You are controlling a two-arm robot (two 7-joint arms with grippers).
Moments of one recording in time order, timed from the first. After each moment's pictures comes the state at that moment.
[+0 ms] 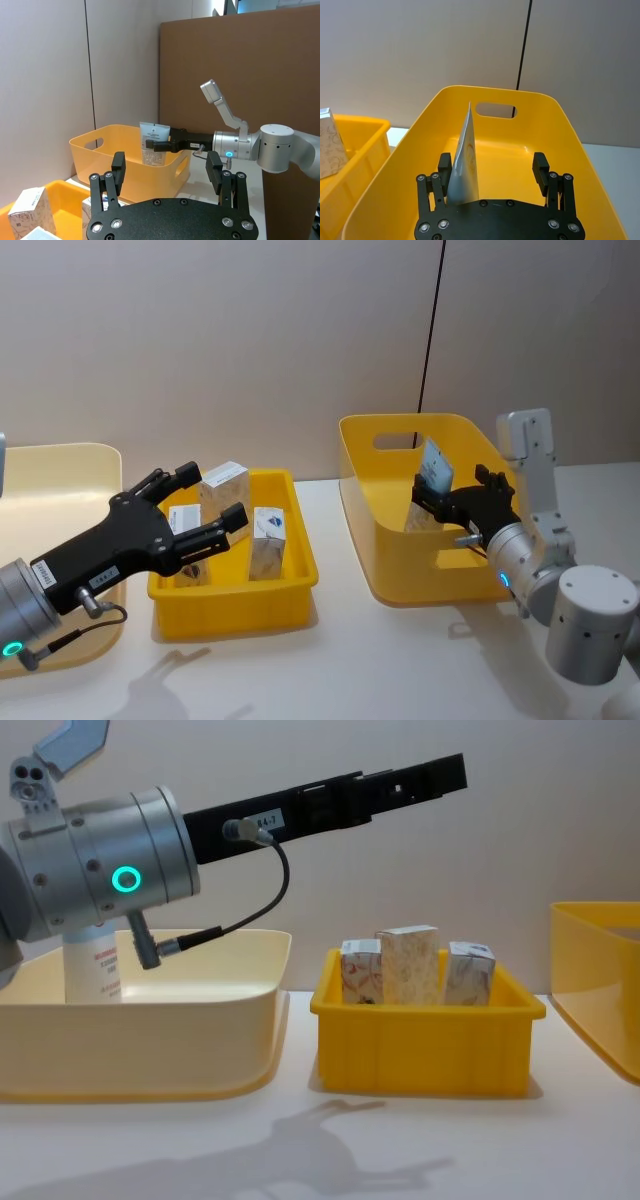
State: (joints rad) left arm -0.51 0.30 0.43 -1.44 -0.66 0.06 -0.79; right arm 0.30 0.35 -0.10 -1.51 0.28 0.30 -0.04
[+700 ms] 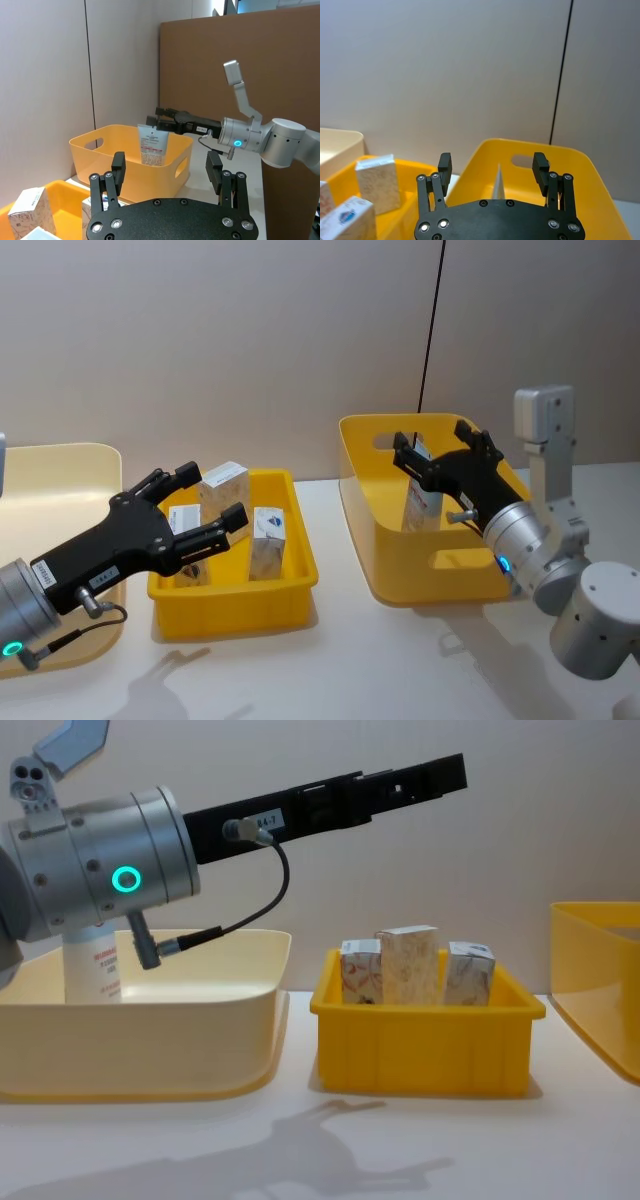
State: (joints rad) left arm -0.51 0.30 0.43 -1.44 -0.66 0.06 -0.79; right arm 0.28 0.35 -0.08 -1.57 0.32 0.14 0.09
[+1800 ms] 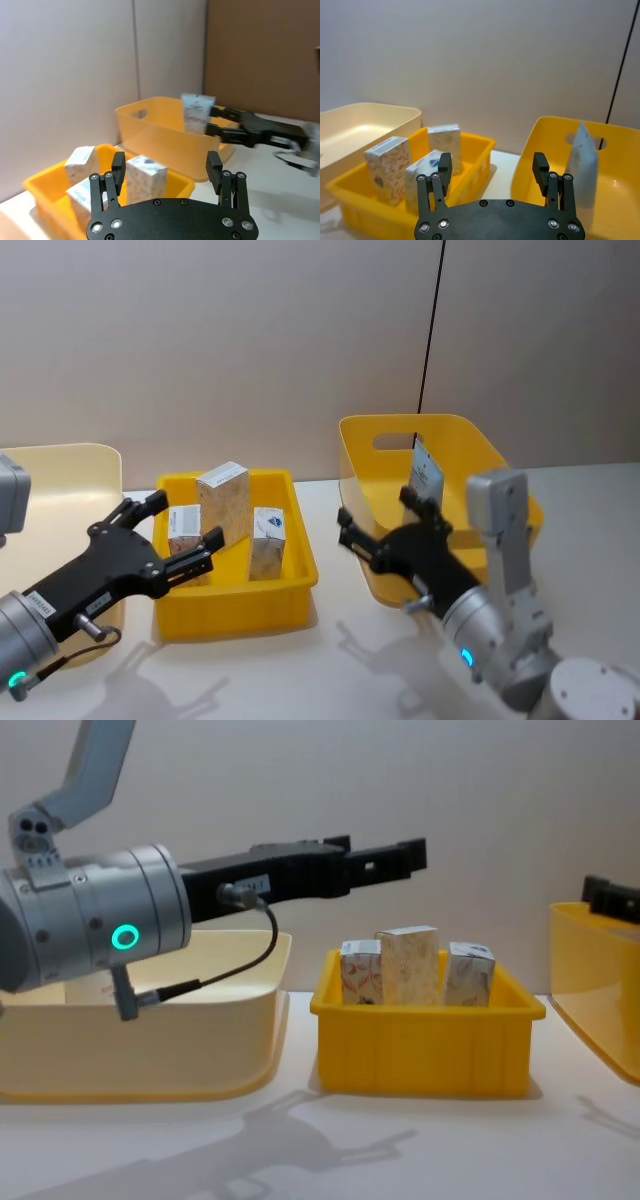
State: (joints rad) left arm -0.43 0.32 0.44 -1.49 -0.54 0.05 -0.58; right arm 0.10 0.34 -0.17 -1.70 0.31 0.06 0.09
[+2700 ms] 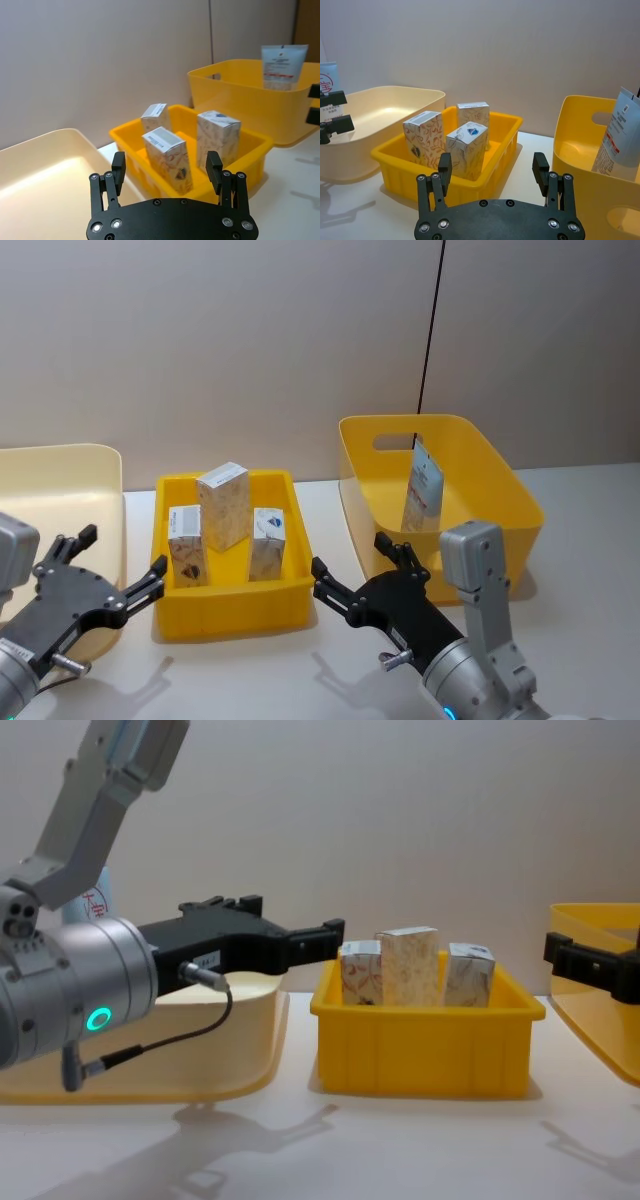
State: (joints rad) left arm -0.31 0.36 0.45 -1.58 -0.33 0.03 -0.22; right arm -0.01 0.34 -0.23 -1.77 0.29 0.03 0.07
